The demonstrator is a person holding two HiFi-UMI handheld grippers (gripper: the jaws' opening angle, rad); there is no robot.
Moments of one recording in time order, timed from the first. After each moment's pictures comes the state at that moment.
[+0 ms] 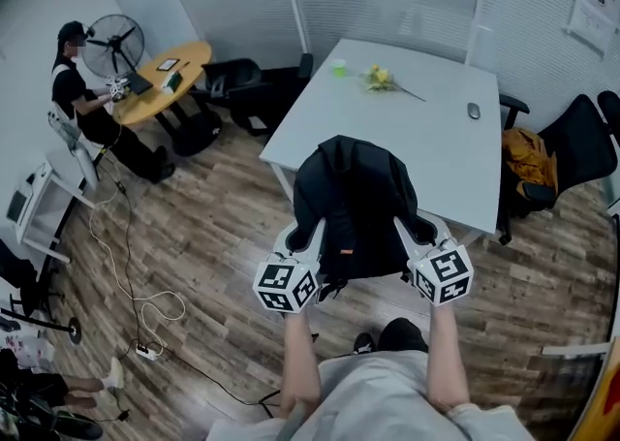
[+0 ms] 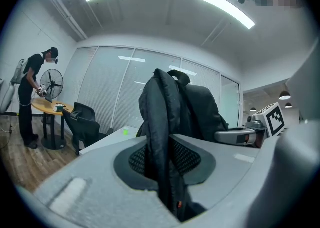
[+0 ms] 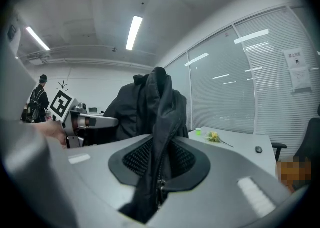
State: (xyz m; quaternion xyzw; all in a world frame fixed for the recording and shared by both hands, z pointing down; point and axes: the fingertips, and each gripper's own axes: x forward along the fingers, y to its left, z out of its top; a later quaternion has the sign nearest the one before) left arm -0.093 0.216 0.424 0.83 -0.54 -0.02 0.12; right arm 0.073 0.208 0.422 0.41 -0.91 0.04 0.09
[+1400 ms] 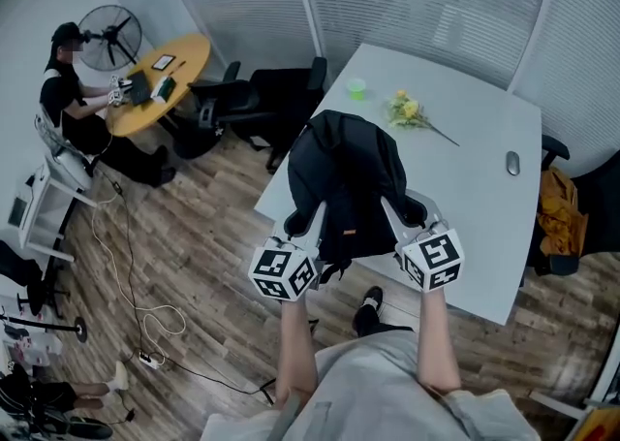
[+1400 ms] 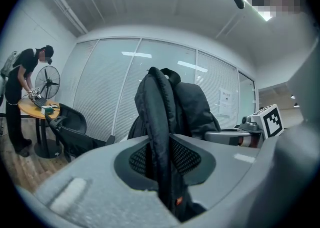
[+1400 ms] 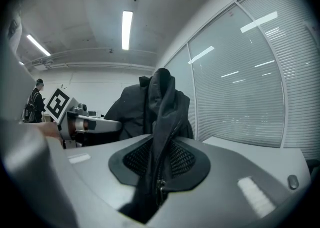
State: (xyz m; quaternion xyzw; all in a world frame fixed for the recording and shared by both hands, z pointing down) left arm -0.132 -0.124 0.420 0.82 -0.56 -0.02 0.13; right arm -0.002 -0.146 0.419 0.36 -0.93 0.03 0.07
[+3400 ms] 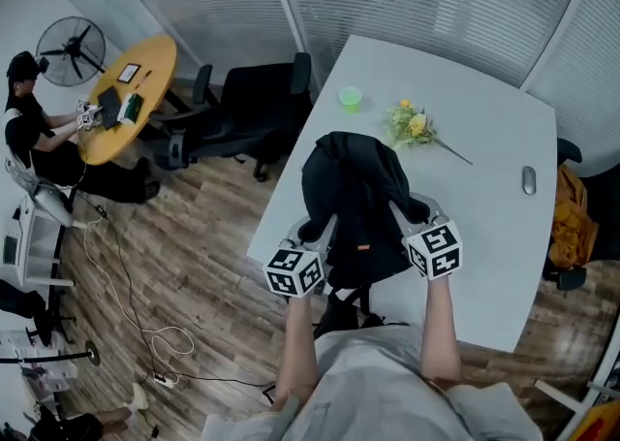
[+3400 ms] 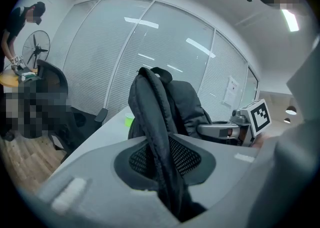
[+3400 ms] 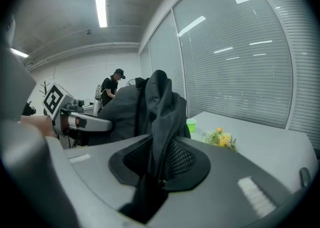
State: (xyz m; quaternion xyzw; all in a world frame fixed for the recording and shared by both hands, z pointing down) left arm -0.148 -0.308 0.559 0.83 -0.49 0.04 0.25; right arm -0.014 -0.342 0.553 0.38 -0.90 0.13 0.18
